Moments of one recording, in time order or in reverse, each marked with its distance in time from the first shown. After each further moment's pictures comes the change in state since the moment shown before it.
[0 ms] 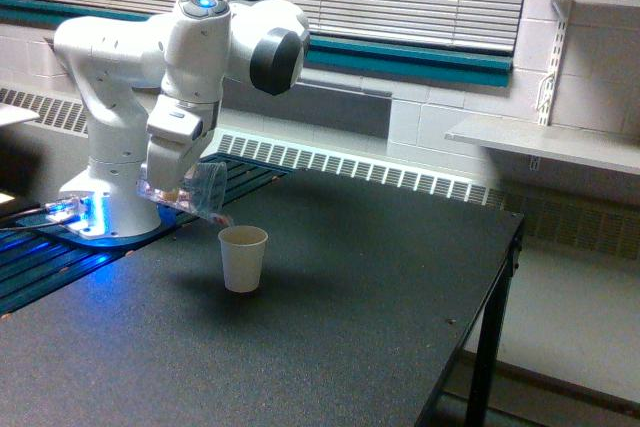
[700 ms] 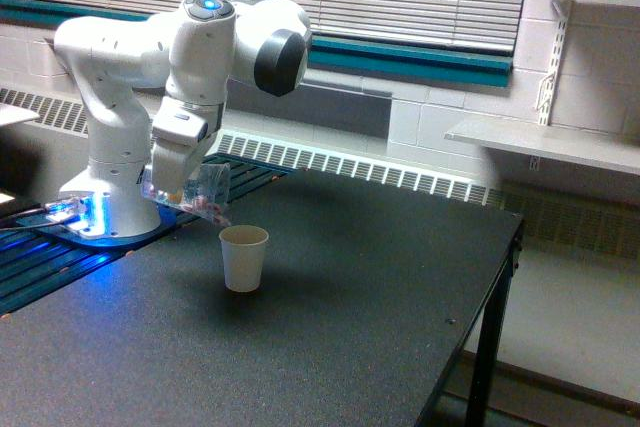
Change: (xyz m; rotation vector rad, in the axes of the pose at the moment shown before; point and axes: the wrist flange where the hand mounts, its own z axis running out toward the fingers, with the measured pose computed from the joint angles) arm 0.007 -0.005 -0.001 0.000 -0.006 -0.012
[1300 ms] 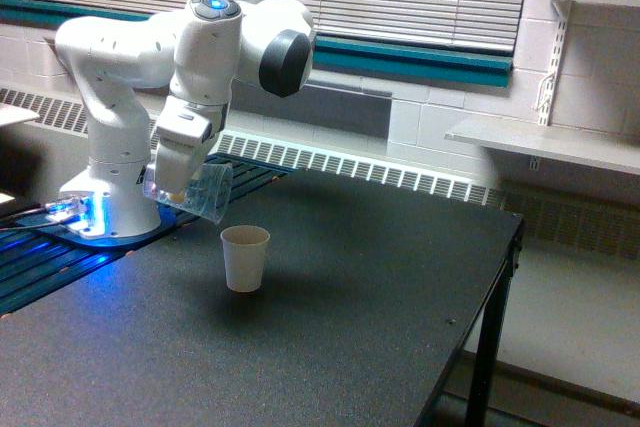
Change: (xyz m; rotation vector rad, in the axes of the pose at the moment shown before) arm 0.006 0.000 -0.004 -0.014 -0.018 -0.004
